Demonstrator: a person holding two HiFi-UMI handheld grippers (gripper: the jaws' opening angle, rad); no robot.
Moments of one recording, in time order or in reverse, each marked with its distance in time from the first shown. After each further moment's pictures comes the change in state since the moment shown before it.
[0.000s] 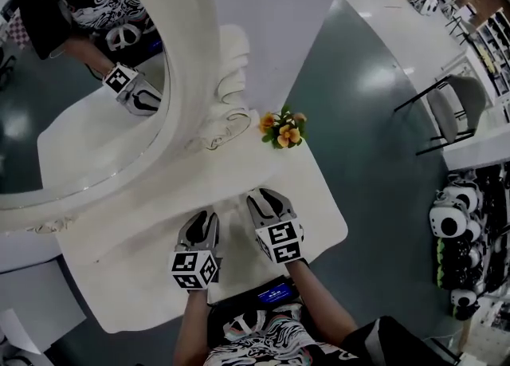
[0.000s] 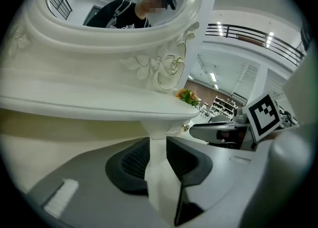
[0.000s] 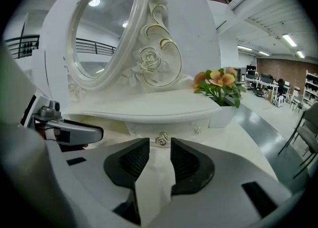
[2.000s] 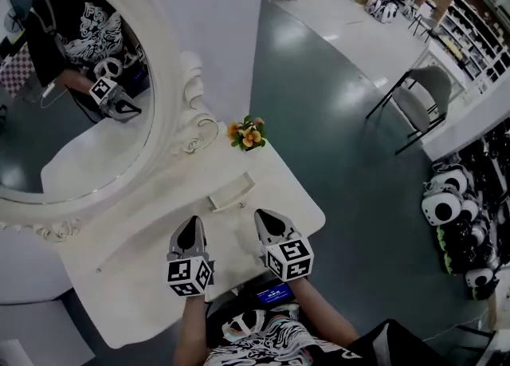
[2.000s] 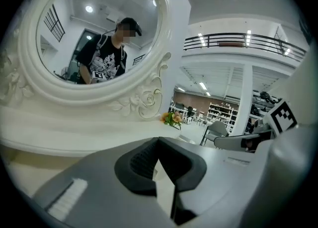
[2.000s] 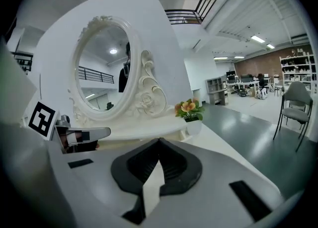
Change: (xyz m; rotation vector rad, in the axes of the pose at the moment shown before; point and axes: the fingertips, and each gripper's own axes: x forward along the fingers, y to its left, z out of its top) left arm -0.066 -0.054 0.054 0.143 -0.207 -0.011; right arm -0.137 0.007 0.009 0.183 -0.252 -0.080
